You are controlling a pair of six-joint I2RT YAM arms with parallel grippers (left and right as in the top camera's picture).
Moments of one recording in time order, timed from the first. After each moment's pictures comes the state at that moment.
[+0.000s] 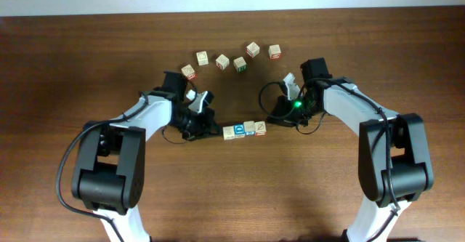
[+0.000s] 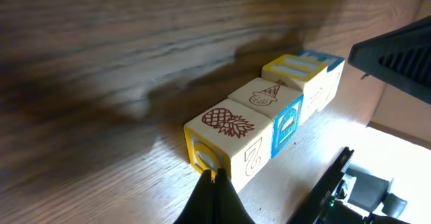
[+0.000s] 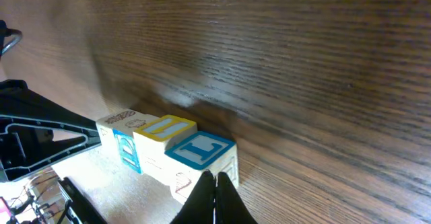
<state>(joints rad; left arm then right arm) -0.21 1.98 1.16 -0.61 0.75 -0.22 0.16 1.98 1.23 -0.63 -0.68 0.23</state>
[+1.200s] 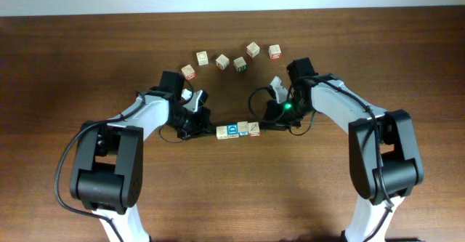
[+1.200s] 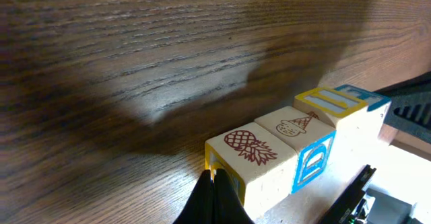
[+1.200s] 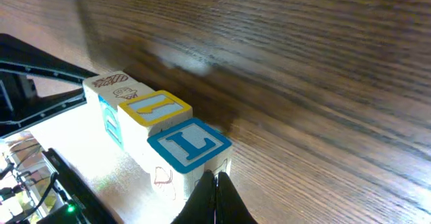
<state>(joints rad) -0.19 1.98 1.16 -0.60 0.67 -0.24 0.24 2.01 1.30 -0.75 -0.67 0.16</state>
